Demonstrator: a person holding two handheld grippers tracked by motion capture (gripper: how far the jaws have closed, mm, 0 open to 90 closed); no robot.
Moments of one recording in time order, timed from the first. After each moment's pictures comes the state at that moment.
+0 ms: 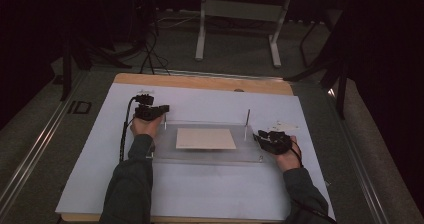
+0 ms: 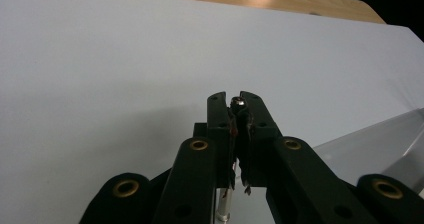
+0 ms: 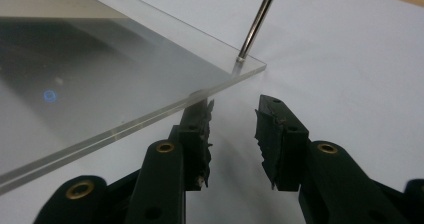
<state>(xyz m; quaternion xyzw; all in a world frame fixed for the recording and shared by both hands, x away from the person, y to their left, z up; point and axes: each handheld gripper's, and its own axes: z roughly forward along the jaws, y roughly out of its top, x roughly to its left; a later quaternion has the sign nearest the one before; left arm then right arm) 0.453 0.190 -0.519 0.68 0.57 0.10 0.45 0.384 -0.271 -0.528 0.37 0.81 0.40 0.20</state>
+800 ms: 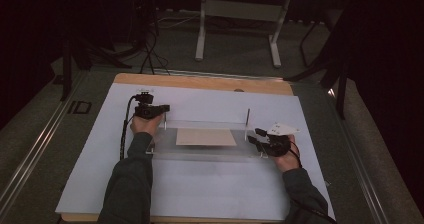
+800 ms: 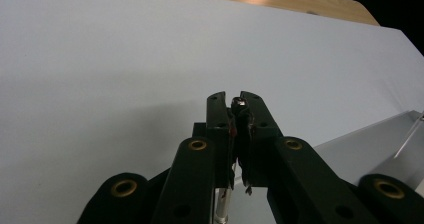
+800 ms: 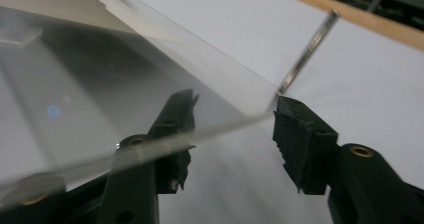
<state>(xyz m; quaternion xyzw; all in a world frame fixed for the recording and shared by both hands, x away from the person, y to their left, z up) 0.460 0.193 -0.519 0.68 0.58 0.08 0.45 0.376 -0.264 -0.521 0.30 0.82 0.45 0.20</state>
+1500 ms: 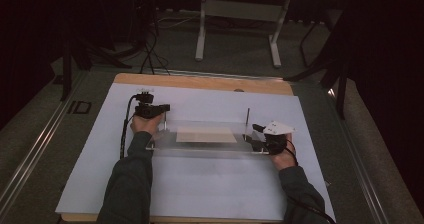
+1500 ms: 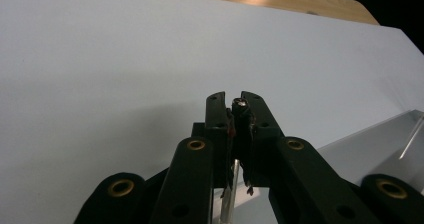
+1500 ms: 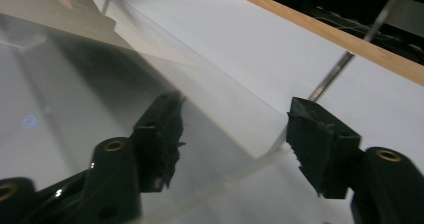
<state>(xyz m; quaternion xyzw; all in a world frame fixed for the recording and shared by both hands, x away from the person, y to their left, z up) 0.463 0.194 -0.522 0.68 0.57 0.07 0.45 0.379 -0.253 -0.517 0.27 0.81 0.47 0.21</state>
